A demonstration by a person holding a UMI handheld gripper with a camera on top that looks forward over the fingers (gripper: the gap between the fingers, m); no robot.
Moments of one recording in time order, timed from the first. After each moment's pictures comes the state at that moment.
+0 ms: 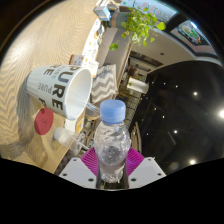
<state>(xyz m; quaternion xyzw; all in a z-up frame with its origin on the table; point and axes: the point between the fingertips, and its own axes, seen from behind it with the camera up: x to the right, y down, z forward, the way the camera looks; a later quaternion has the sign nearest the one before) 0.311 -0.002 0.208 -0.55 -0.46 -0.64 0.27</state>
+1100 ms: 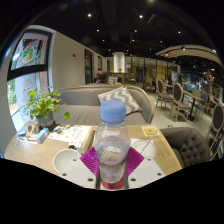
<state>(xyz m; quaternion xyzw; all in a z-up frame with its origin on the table) 0.301 0.016 0.144 -0.84 0.00 0.01 0.54</state>
